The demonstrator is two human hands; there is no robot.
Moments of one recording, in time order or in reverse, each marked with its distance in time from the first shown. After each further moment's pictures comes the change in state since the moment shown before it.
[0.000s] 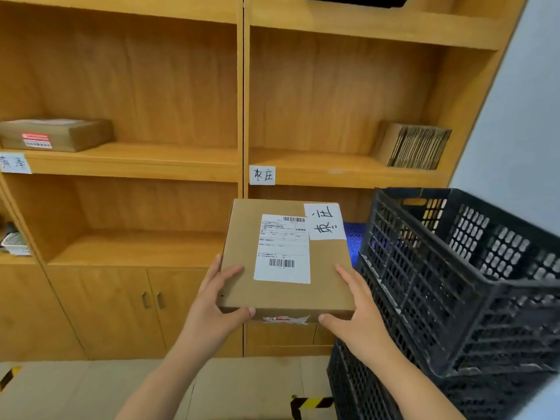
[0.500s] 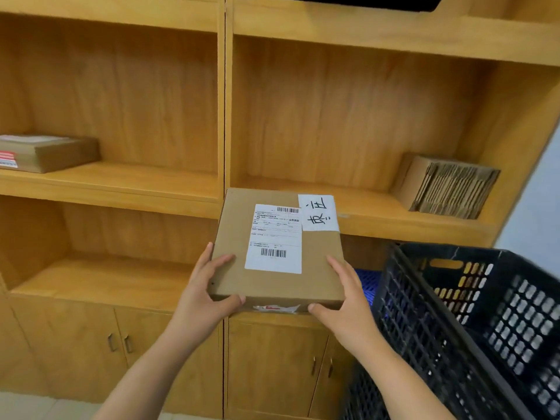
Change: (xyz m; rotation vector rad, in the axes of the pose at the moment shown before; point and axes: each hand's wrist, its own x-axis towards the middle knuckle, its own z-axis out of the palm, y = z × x) left_hand 0.212 -0.003 0.092 0.038 0.165 0.041; right_hand 0.248 0.042 -0.057 0.017 -0.048 -0.146
